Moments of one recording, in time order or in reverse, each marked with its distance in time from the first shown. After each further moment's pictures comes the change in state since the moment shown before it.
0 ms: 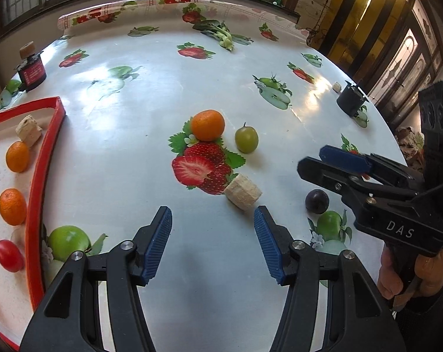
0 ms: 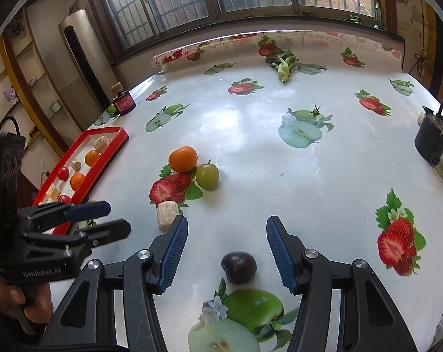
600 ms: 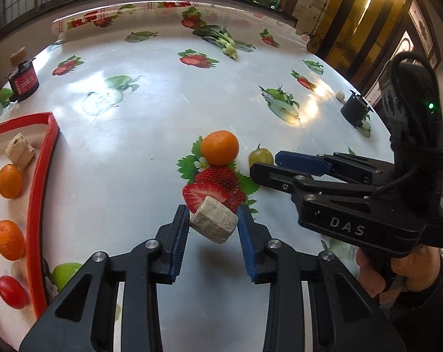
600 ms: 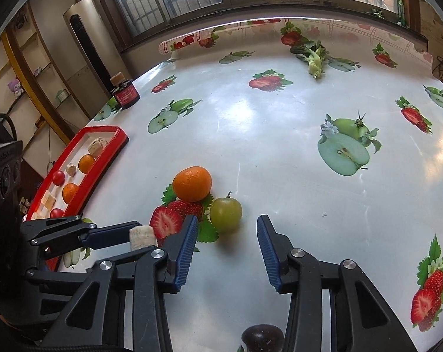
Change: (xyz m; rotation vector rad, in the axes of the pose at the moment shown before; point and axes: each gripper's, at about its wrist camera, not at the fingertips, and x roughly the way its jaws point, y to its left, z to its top) left arm 0.006 0.023 0.018 -0.008 -0.035 -0.014; right arm 0.062 0.014 0.032 -0.032 0.078 0.046
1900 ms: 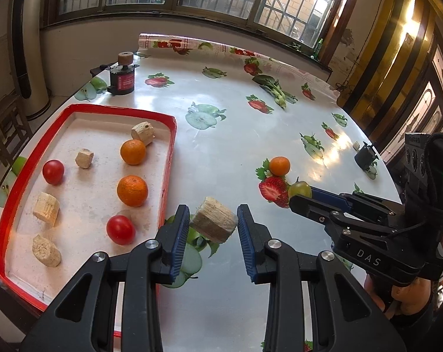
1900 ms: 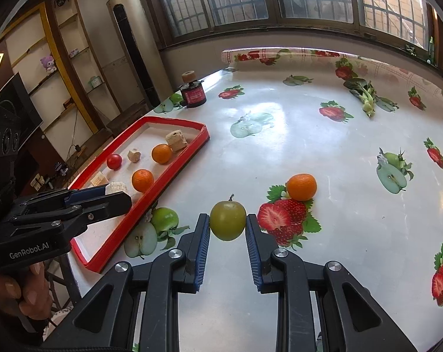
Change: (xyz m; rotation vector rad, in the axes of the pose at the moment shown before) left arm -0.113 0.068 -0.050 -0.181 -0.172 0.103; right arm -0.049 0.111 -0.022 -0.148 -0.079 0.080
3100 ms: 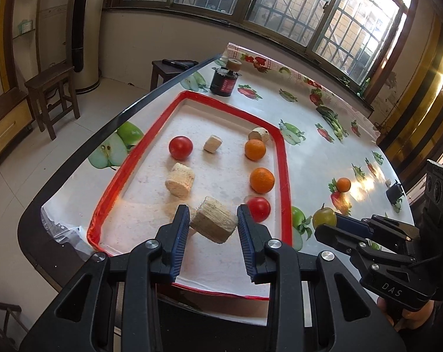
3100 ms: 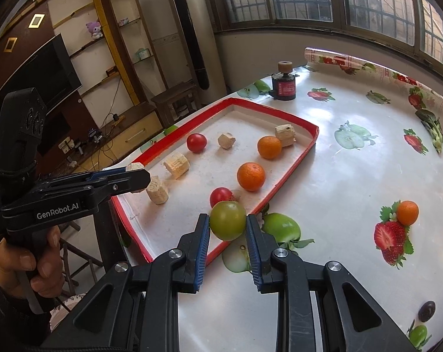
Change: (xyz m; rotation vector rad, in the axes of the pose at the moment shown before) left arm -0.059 0.133 -0.033 -0.215 -0.066 0.130; right arm 0.033 0.133 0.000 -0.185 0.058 0.155
